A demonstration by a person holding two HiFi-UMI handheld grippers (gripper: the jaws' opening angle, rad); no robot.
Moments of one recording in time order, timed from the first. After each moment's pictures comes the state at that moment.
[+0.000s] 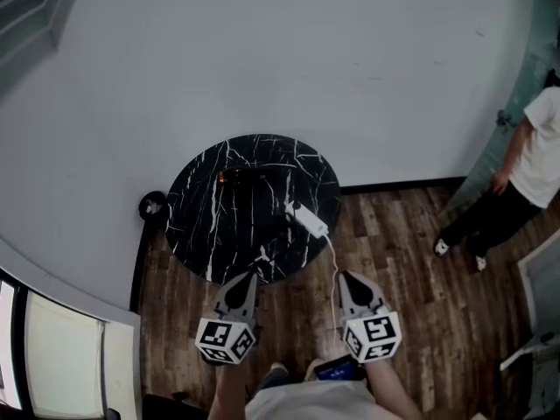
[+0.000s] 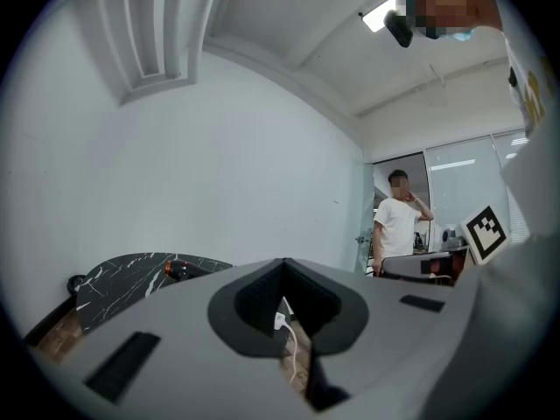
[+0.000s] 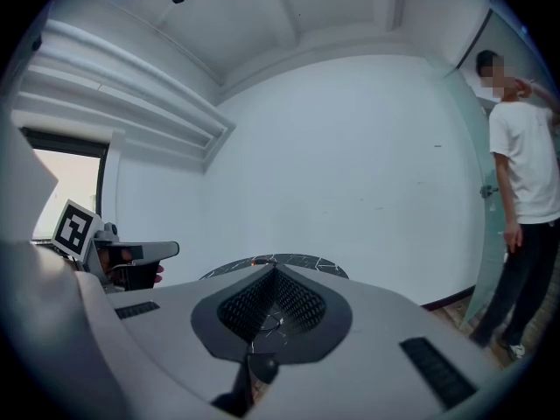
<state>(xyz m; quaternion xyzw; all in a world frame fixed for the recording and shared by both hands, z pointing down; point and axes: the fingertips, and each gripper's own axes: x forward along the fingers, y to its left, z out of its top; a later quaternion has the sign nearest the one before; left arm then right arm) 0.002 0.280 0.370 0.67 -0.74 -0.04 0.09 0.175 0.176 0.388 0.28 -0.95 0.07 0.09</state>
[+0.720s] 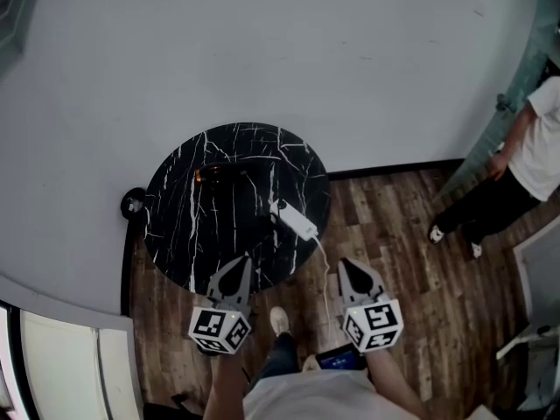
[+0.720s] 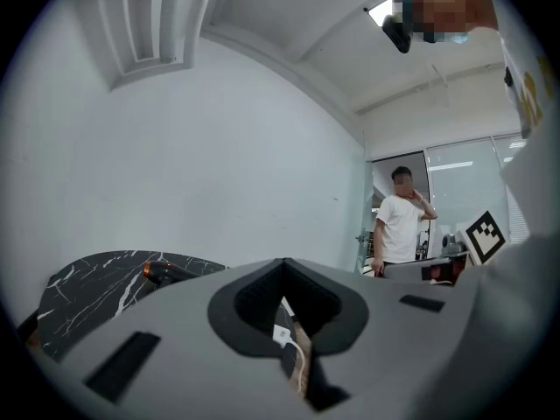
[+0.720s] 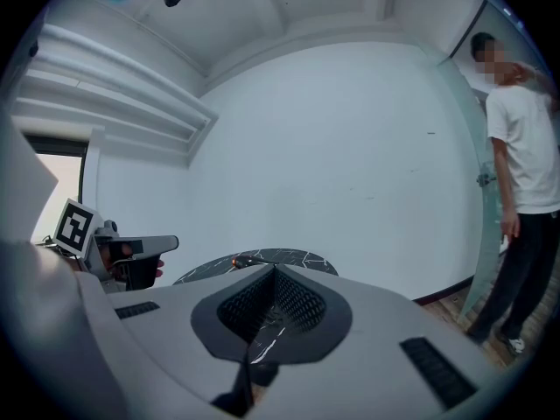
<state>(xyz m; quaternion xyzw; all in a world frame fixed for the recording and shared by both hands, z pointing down) -0.025 0.192 0.386 0.69 -0.72 -0.03 0.10 0.158 0.097 0.412 0.30 -0.94 0.09 0.10</state>
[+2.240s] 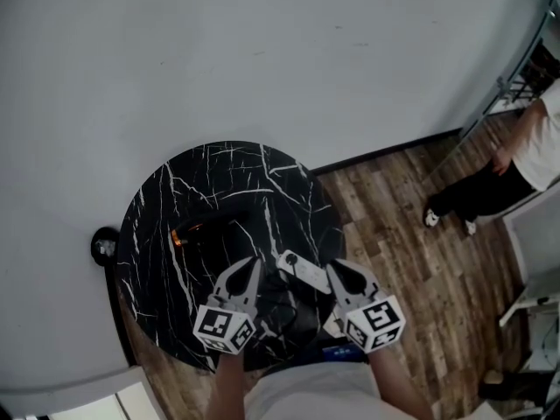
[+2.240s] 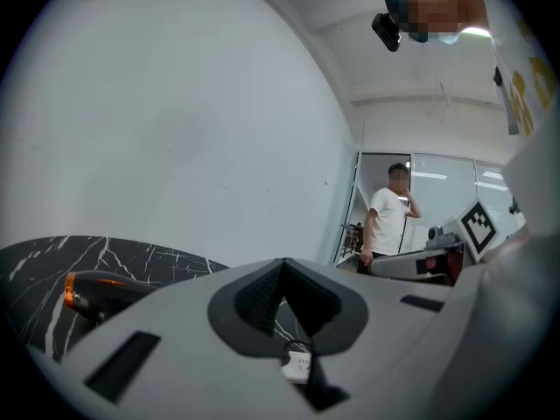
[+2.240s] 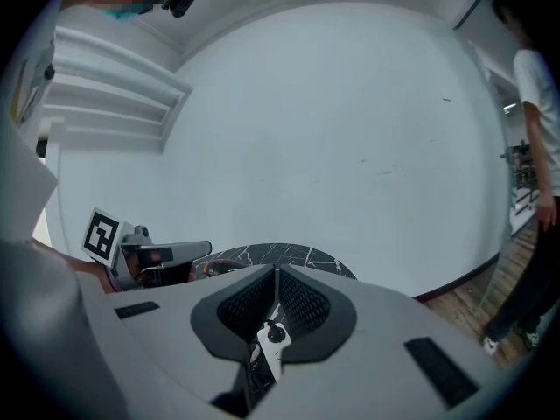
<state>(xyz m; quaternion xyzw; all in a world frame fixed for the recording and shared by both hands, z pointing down) -0.163 -0.013 0.447 0.77 -0.61 -0.01 0.16 -0.013 -0.045 0.452 0.31 -0.93 0.14 0.14</state>
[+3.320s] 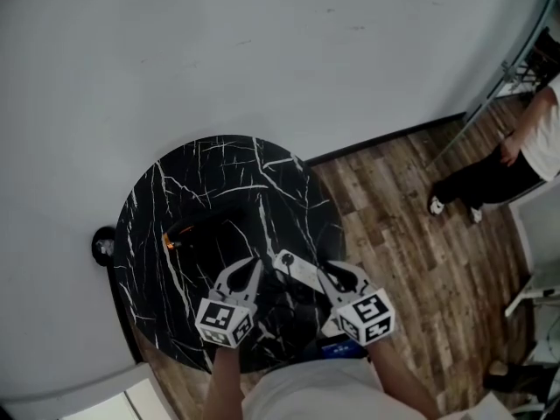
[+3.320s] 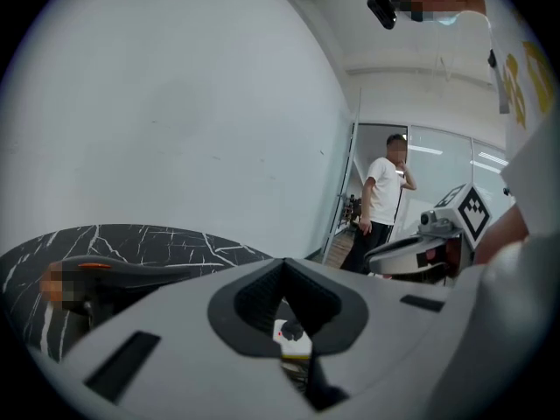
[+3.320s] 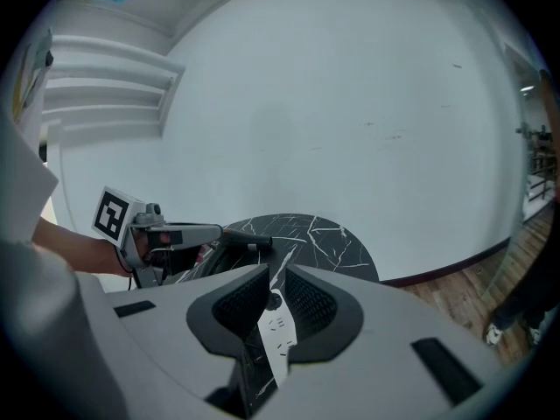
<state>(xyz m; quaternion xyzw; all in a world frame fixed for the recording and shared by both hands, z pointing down) -0.155 -0.032 0.499 0.78 -0.59 0.07 0.20 -0.014 -0.049 0.520 0.26 -0.92 0.17 0.21</state>
